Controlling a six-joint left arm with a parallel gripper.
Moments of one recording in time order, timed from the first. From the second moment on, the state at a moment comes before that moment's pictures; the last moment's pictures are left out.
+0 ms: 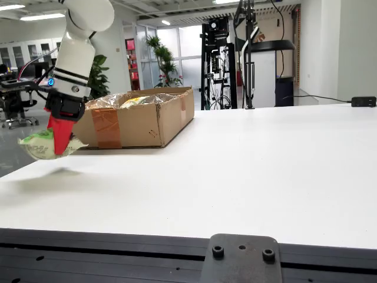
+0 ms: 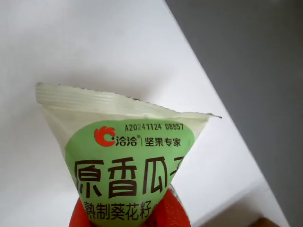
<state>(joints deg) -28.0 53.9 74.4 12.0 71.8 -90.0</state>
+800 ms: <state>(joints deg) -37.1 30.2 79.7 26.0 73.1 -90.0</state>
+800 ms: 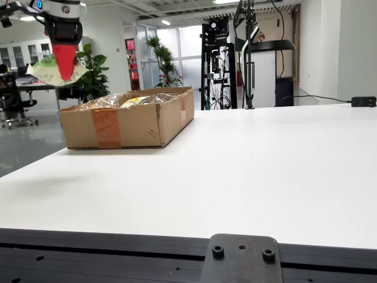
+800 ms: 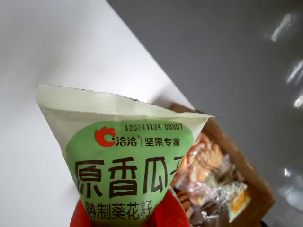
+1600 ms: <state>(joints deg) -36.0 38.9 58.7 33.1 72.1 -71.3</state>
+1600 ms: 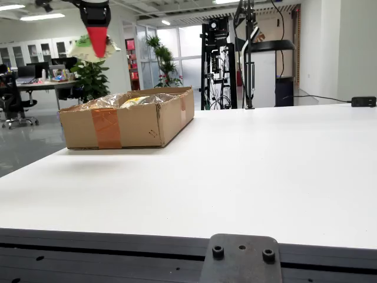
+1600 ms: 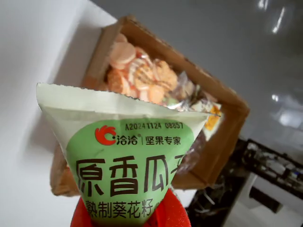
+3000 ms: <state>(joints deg) -31.2 50.1 38.7 36.3 56.1 -57.1</state>
